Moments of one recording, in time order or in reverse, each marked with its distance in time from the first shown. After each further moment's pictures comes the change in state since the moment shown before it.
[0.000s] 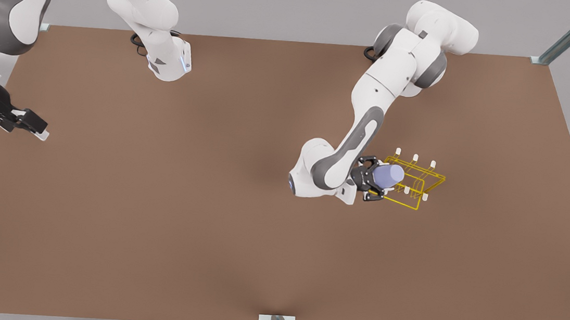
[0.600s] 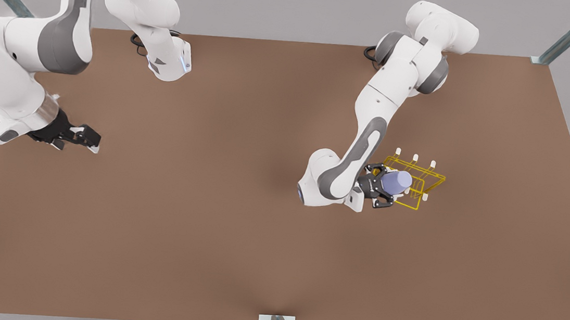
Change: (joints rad) left arm 0.043 0.038 0.003 -0.020 0.060 0.007 -0.042; right arm 0.139 0.019 0.002 -0.096 0.001 0.086 0.013
